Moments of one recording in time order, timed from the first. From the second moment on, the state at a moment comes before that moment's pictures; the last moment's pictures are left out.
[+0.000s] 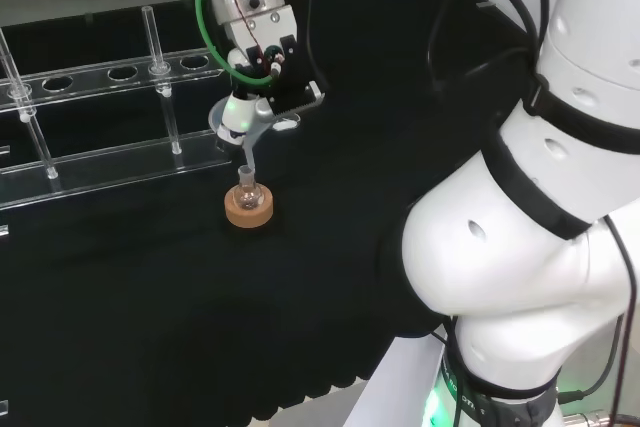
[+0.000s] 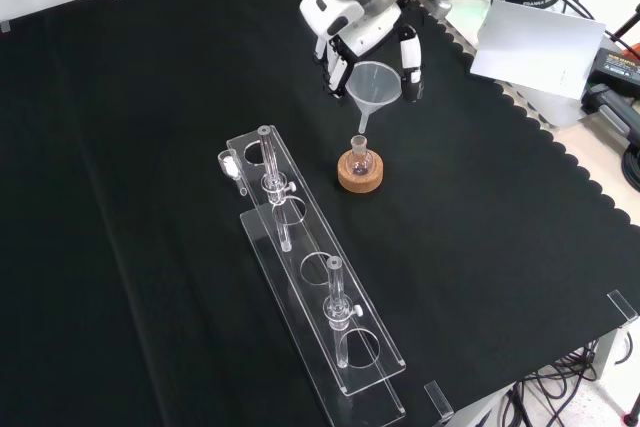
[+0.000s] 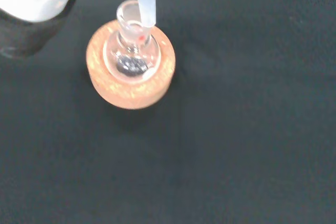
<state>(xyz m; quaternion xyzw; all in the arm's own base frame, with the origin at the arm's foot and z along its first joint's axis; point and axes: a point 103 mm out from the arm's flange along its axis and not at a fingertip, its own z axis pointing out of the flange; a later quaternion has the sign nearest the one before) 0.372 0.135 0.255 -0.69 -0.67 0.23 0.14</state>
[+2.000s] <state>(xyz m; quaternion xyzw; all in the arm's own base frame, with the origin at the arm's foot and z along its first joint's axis) 0.386 0.140 0.252 -0.68 -0.69 0.21 0.13</state>
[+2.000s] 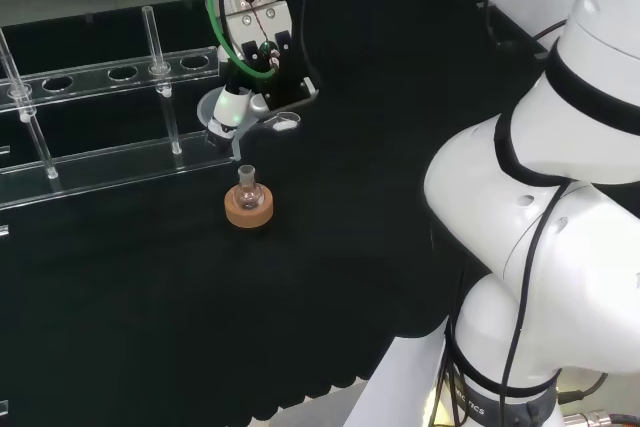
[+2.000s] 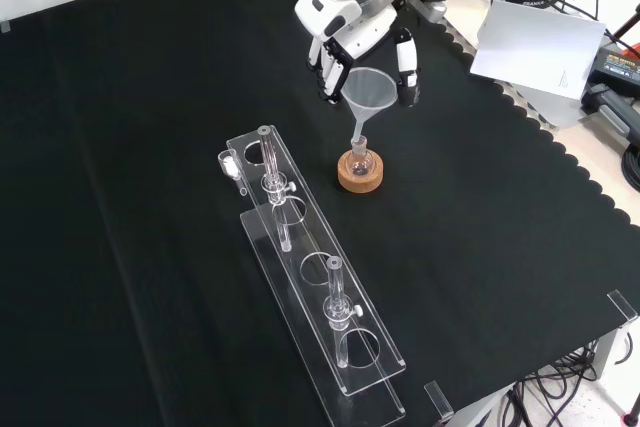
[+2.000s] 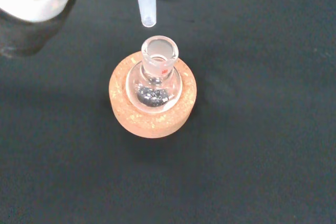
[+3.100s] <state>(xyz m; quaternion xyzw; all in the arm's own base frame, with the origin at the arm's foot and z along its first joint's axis) 0.378 0.159 0.255 -0.66 -0.71 0.21 0.13</state>
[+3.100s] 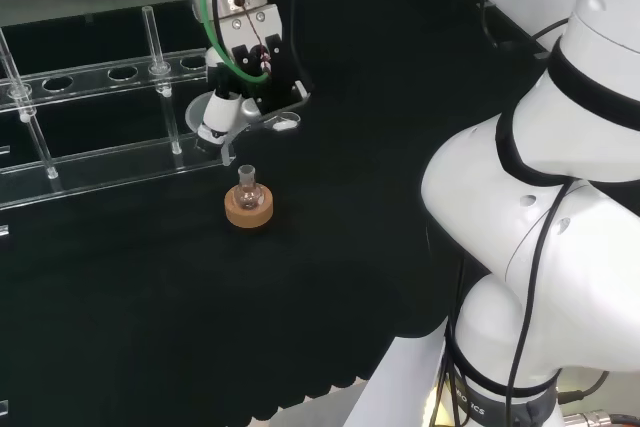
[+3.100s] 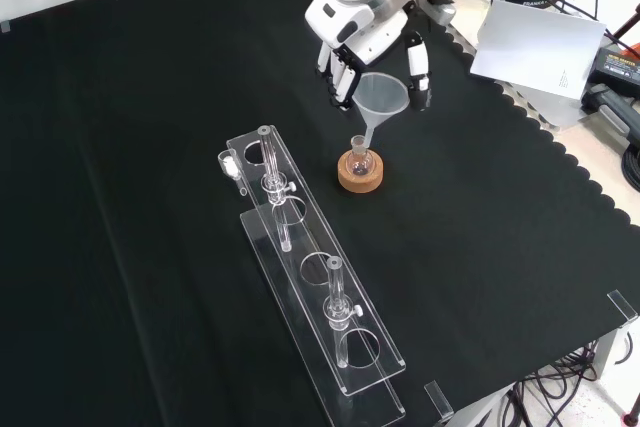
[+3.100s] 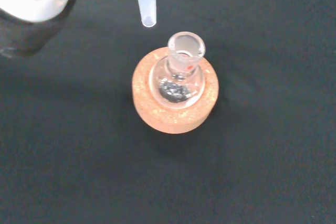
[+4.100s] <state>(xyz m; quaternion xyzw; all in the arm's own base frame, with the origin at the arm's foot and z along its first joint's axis) 0.382 0.143 0.247 -0.67 -0.69 0.21 0.14</state>
